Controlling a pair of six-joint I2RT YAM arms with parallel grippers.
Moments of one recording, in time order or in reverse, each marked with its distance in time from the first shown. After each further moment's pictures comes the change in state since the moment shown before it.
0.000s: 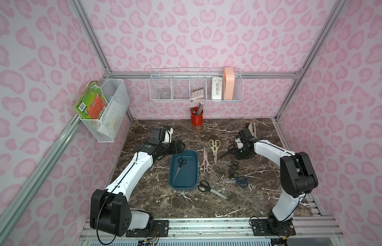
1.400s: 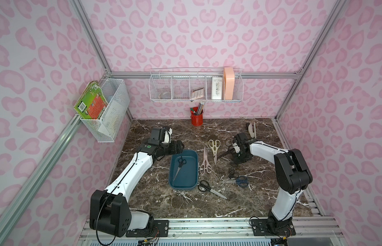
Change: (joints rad) left arm 0.000 -0.005 -0.002 -0.015 -0.038 0.004; right arm 0.032 0.071 -0.032 0.007 0.050 -0.060
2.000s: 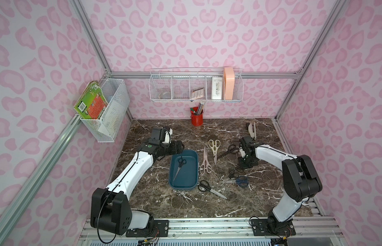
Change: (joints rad) left arm 0.000 0.017 0.000 0.000 0.003 -0.001; right arm -0.036 -0.148 -0.103 -0.098 0.046 0.056
